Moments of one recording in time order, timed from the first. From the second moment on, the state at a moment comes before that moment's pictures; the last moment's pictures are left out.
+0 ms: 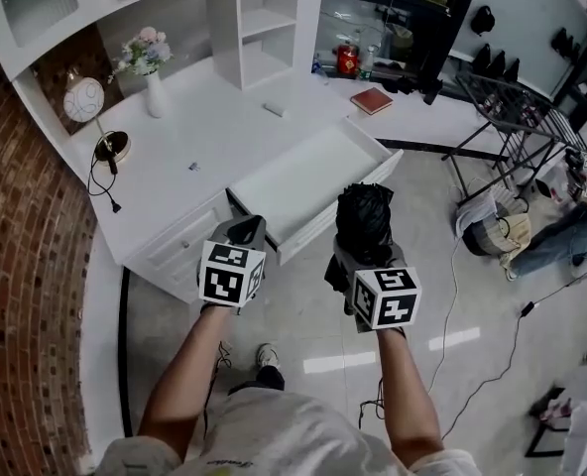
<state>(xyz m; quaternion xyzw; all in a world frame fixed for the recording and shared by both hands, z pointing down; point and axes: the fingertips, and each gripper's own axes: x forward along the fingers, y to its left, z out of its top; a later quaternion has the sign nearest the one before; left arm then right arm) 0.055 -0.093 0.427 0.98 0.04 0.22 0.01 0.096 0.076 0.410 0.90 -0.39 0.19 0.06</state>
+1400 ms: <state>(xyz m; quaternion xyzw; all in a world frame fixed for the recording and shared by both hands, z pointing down) 0.124 -0.148 0.438 0.97 0.08 0.22 0.01 0.152 0.014 0.415 0.91 -0.36 0.20 0.06</state>
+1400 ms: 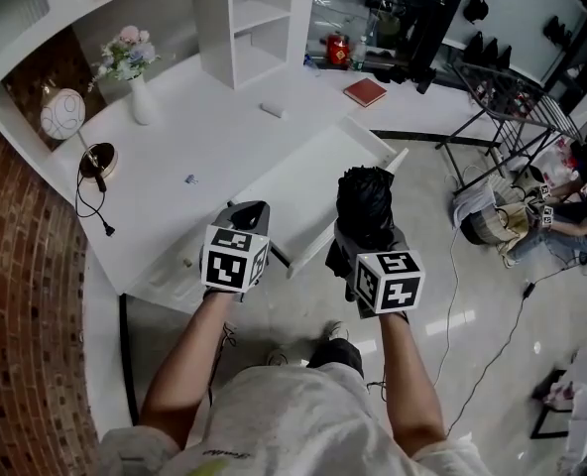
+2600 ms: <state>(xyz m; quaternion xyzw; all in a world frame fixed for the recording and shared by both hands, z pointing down) 0.238 -0.185 0.459 0.97 -0.06 0.25 0.04 0.324 -0.029 0.440 0.85 -0.48 0.22 0.08</state>
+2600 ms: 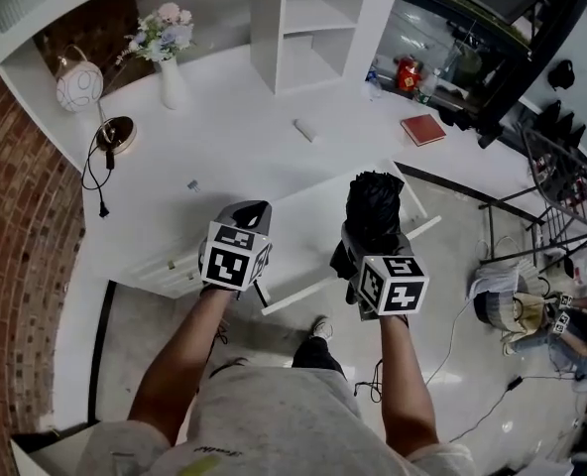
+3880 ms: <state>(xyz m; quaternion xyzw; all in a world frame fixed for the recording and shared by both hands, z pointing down) 0.224 -0.226 0.462 0.93 -0.26 0.27 0.09 0.408 -0.099 0.442 0.73 -0.63 0.21 0.13</state>
